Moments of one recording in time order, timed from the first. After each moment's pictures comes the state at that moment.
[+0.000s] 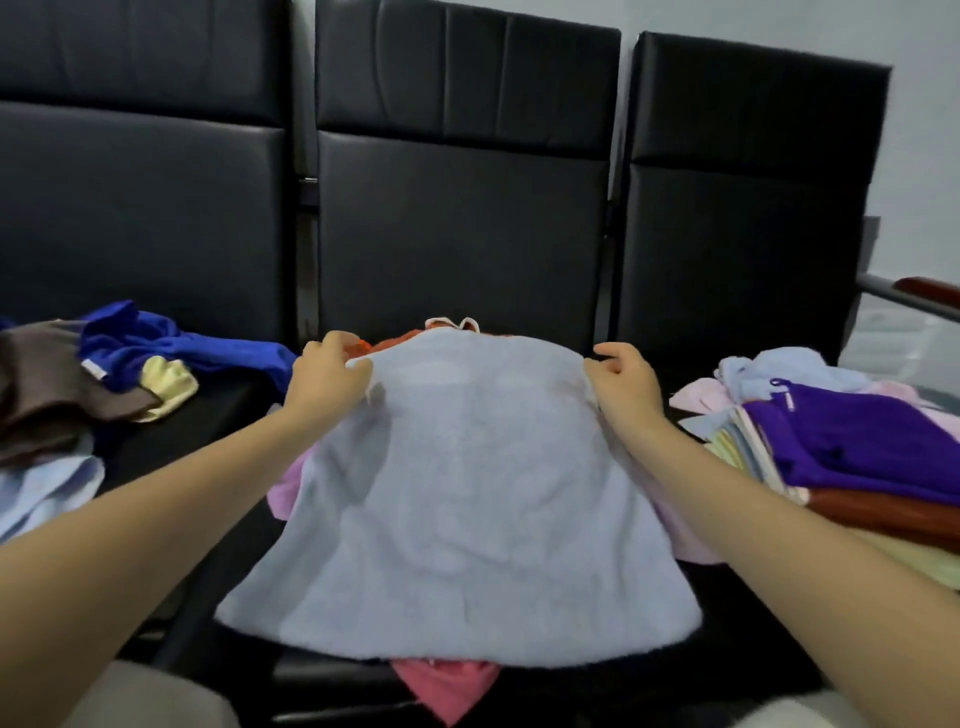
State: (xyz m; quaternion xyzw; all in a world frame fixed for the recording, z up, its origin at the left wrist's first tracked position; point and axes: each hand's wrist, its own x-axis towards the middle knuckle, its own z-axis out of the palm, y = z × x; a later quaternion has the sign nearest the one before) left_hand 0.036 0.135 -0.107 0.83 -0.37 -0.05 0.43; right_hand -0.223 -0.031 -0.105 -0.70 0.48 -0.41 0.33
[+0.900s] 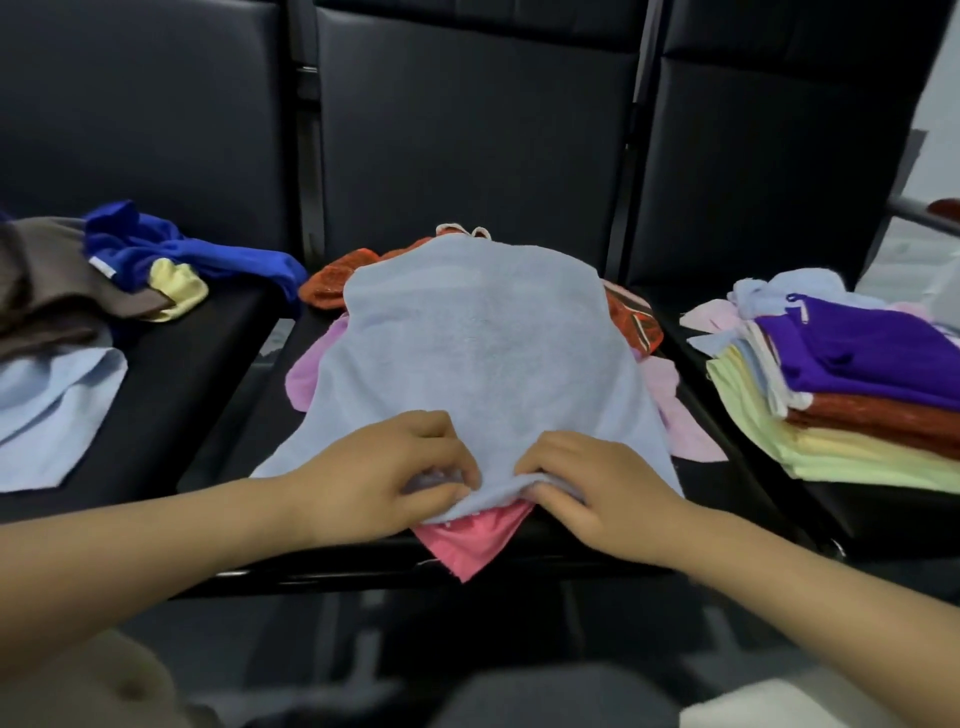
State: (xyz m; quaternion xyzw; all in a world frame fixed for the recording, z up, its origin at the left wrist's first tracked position) left_hand -0.076 0.256 -0.156 0.58 -0.77 -0.11 0.24; right_hand -0.294 0.123 -0.164 -0.97 0.12 -0.16 0.15
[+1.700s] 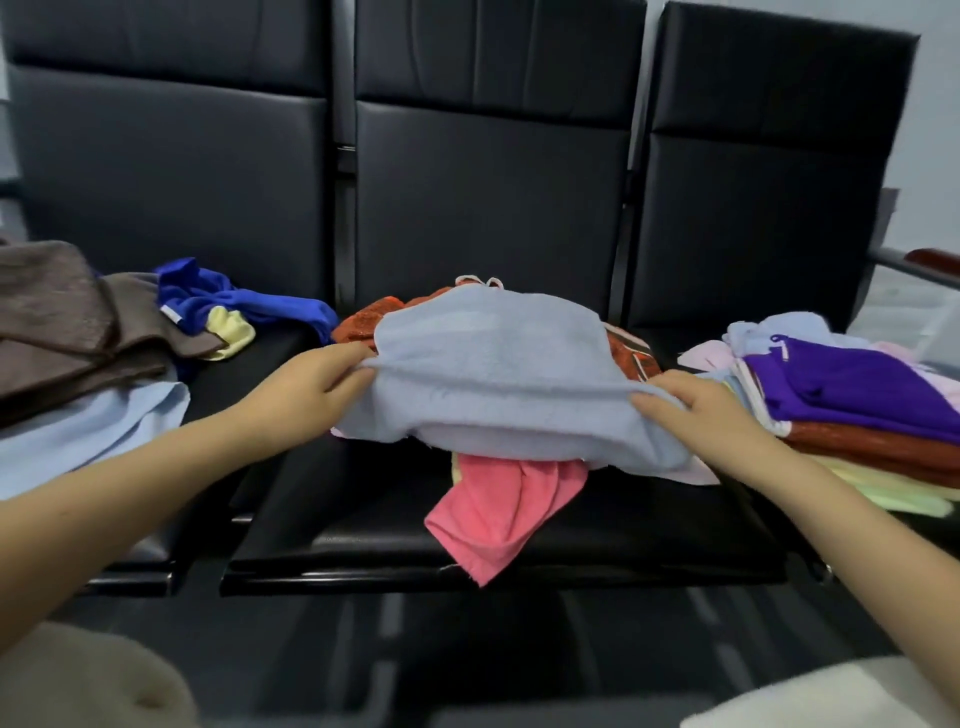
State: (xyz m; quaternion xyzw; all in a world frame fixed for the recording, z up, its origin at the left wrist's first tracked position) left_hand 0.002 0.271 -0.108 0.70 -0.63 -0.01 0.34; right_hand -0.327 0.078 -0.096 -0.86 0.37 -0.24 0.24
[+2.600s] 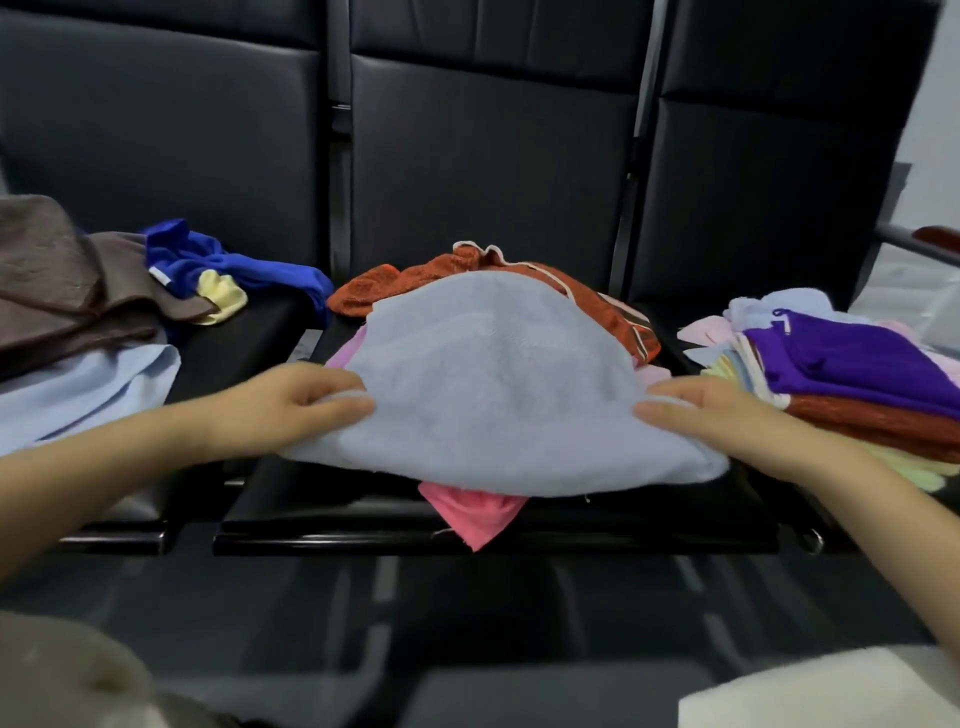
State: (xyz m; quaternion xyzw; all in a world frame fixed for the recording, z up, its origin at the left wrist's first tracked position) left_hand -0.010 0.306 -0.120 0.66 -0.65 -0.20 0.32; right_hand -0.352 0.093 -0.092 -0.86 0.34 -0.13 0.36
